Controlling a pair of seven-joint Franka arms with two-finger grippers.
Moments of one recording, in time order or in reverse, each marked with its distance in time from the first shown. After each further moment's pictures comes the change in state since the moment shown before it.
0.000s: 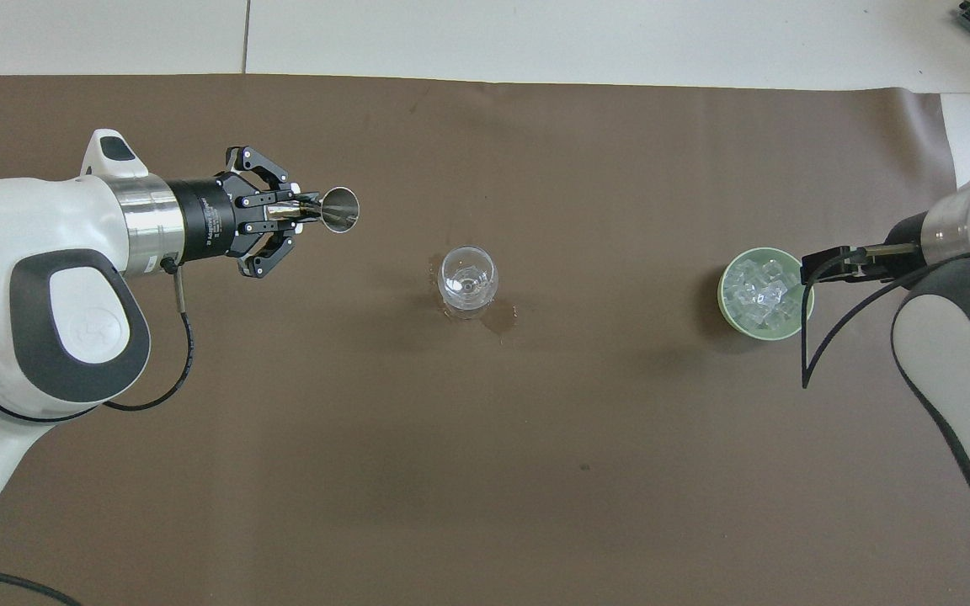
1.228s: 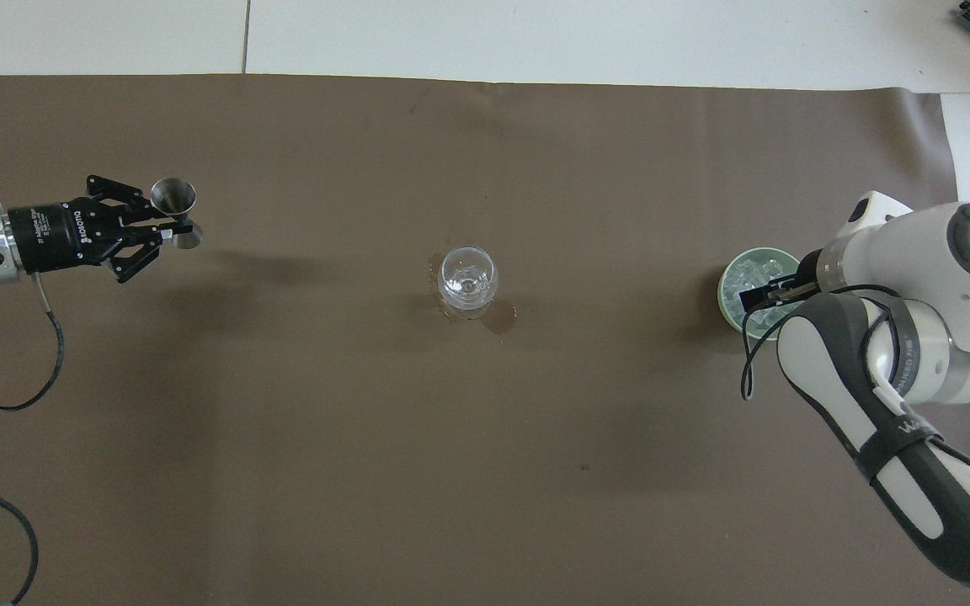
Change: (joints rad) left arm 0.459 0.228 -0.002 0.054 -0.432 -0.443 0.105; right arm 0.000 0.147 0.000 -0.211 0.000 0.373 -0.239
